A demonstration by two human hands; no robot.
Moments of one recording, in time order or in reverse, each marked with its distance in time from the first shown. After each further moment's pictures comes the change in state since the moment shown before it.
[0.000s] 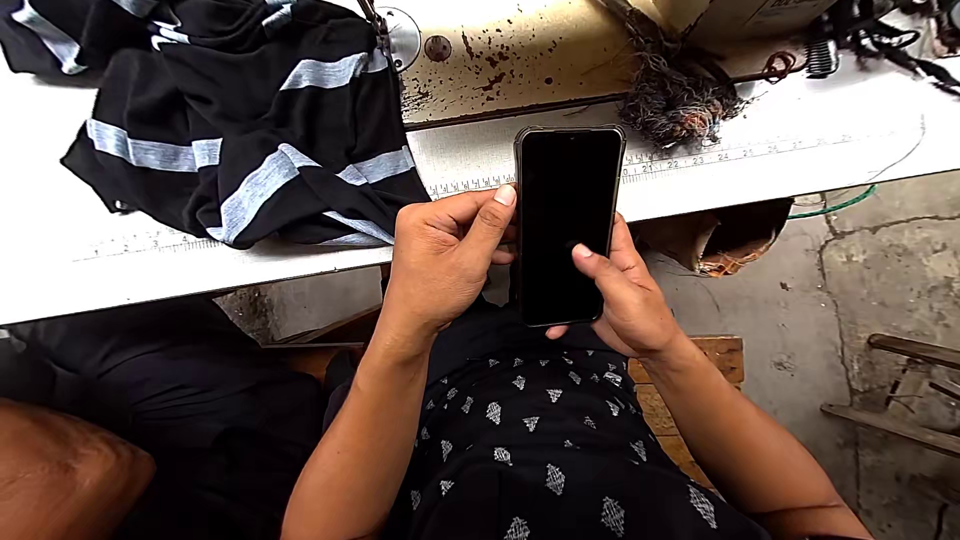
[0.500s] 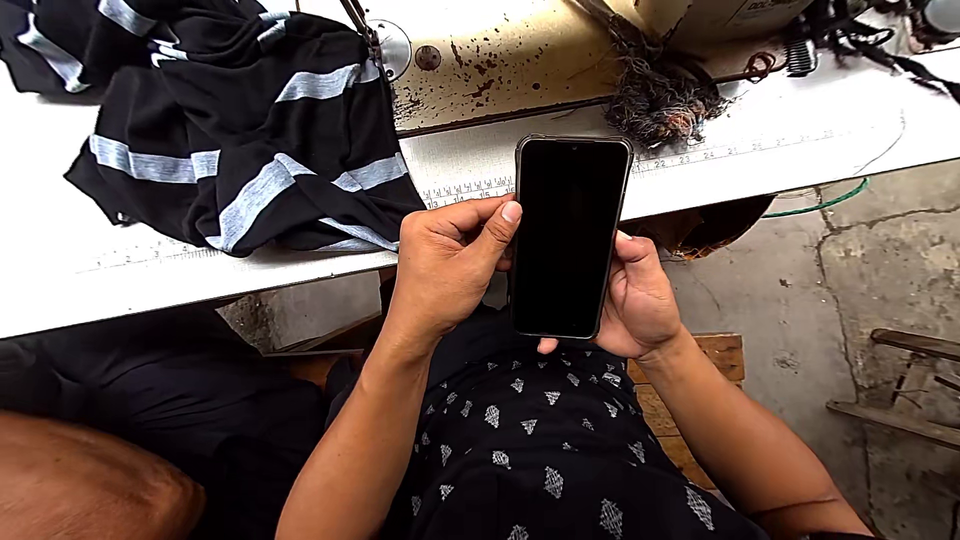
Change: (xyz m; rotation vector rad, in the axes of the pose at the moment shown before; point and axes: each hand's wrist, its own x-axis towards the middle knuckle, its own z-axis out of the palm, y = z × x) left_hand 0.000 -0.005 0.007 -0.031 -0.008 0.057; right_hand -0.003 0.004 -0.016 0.517 -0.279 0.116
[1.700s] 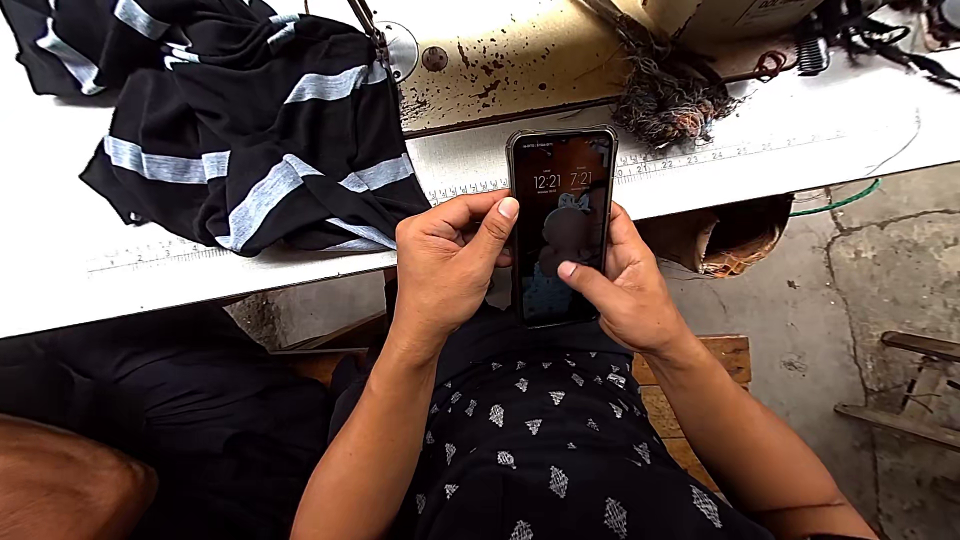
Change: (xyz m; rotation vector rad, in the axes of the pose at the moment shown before) left_hand -0.002 -0.004 0.000 0.001 0.083 0.023; right_hand 0.011 0.000 0.015 -0.828 0.252 -0.321
